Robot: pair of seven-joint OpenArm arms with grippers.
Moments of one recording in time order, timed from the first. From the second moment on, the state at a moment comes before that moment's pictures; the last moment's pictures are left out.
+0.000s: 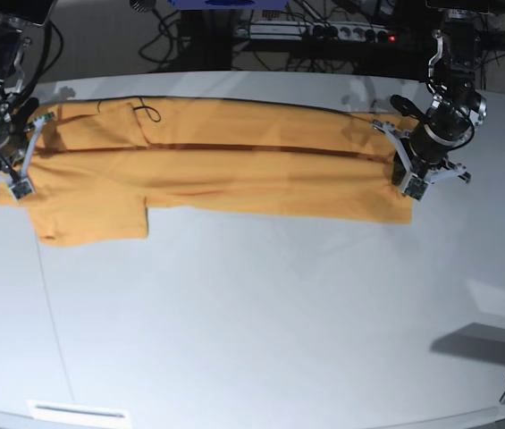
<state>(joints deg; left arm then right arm) 18.9 -25.4 -9.9 99.8 -5.2 -24.5 32.7 -12.3 11.7 24.8 103.6 -9.6 41.7 -59.5</state>
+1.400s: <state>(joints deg) 15.5 -25.1 -18.3 102.9 -4.6 -24.2 33.4 -11.3 11.8 29.8 105.0 -13.4 41.8 -59.6</state>
